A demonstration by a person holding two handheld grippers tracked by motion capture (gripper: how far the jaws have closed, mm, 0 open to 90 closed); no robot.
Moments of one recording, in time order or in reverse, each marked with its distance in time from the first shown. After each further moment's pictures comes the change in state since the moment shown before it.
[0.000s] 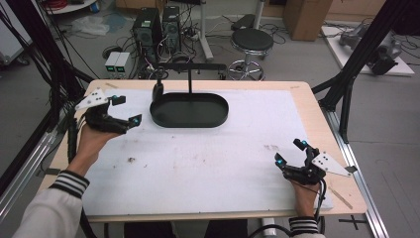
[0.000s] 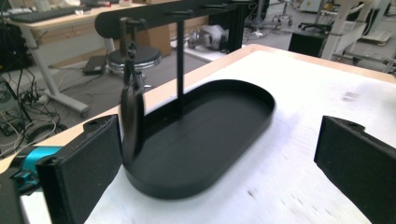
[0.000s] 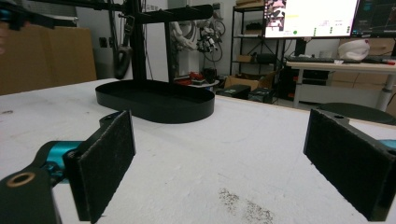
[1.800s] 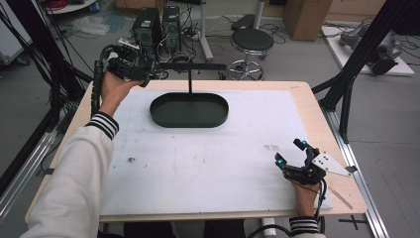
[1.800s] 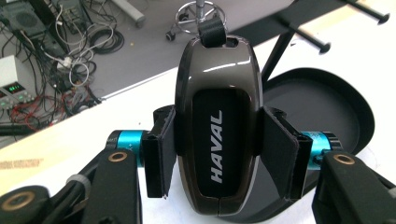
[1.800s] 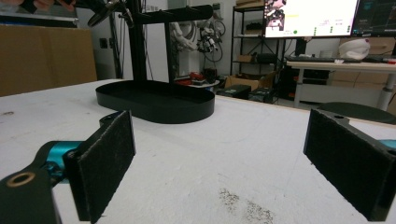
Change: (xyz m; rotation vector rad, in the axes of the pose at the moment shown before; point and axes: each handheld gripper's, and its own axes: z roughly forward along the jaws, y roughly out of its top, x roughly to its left) left arm 0.055 0.109 0.108 0.479 0.267 -0.146; right arm -0.001 0.000 0.000 -0.007 0.000 -0.001
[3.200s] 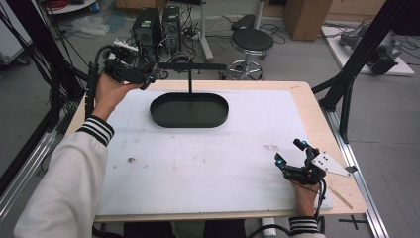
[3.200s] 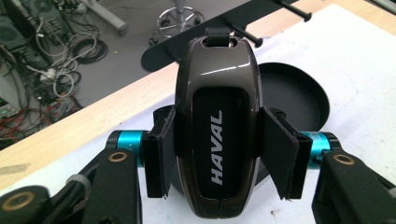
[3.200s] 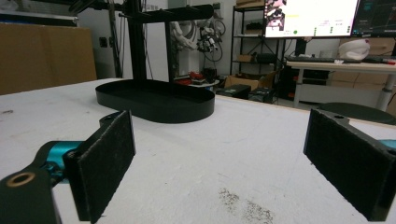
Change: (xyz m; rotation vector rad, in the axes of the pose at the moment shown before) left arm -0.022 0.002 -0.031 -0.036 -0.074 0.050; right arm 0.001 0.000 0.000 0.007 0.000 -0.001
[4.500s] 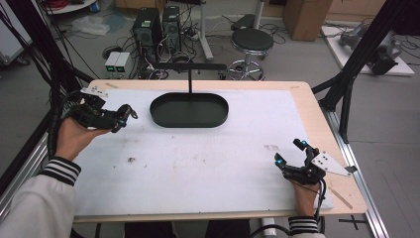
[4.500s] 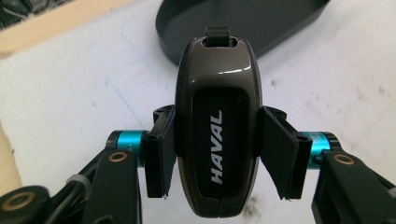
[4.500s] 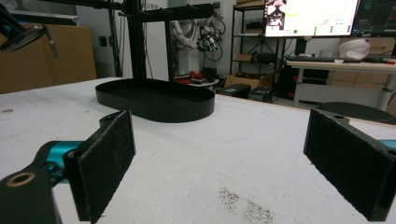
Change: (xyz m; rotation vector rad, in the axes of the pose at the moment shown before) left arm 0.008 -0.119 -0.049 0.116 -0.029 -0.006; right arm 0.000 0.000 0.000 0.002 0.001 -0.004
